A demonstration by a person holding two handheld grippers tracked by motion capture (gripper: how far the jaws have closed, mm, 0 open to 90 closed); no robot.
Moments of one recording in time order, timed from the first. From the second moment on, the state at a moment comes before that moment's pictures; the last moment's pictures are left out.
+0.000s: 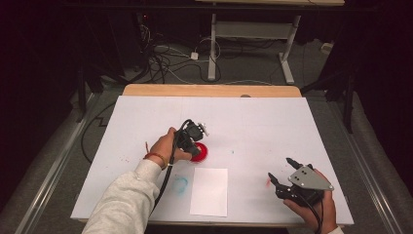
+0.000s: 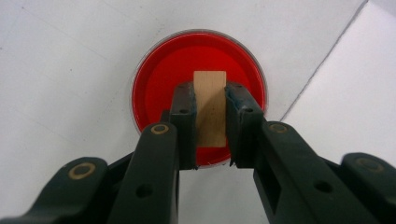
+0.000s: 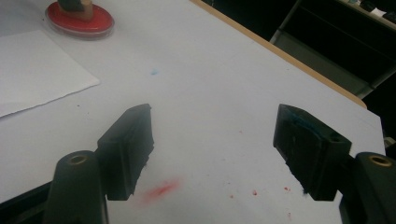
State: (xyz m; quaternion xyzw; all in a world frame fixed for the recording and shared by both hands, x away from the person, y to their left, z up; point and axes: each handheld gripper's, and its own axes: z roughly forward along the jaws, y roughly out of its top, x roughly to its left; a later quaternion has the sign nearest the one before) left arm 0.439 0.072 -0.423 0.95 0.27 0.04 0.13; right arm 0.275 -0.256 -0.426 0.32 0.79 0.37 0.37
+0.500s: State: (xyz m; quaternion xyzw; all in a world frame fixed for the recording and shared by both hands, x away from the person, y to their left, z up) left arm 0.441 0.065 -0.425 0.96 0.27 0.05 0.11; right arm 0.275 -0.254 -0.427 0.32 0.80 0.37 0.36
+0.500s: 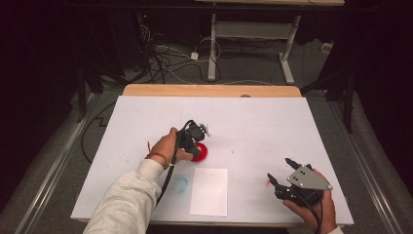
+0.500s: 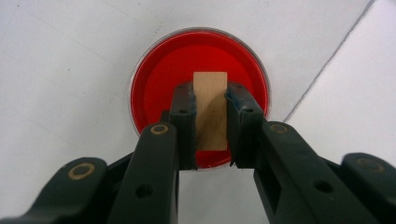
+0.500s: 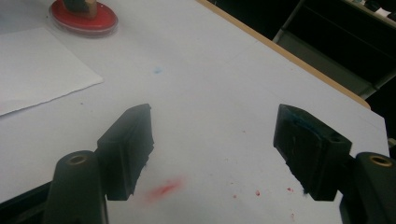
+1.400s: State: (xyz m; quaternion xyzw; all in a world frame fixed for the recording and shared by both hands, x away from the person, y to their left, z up) left arm 0.442 0.064 -0.427 0.96 0.27 0.05 0.11; right arm 0.278 -0.252 -0.427 0.31 0.80 0.37 0.36
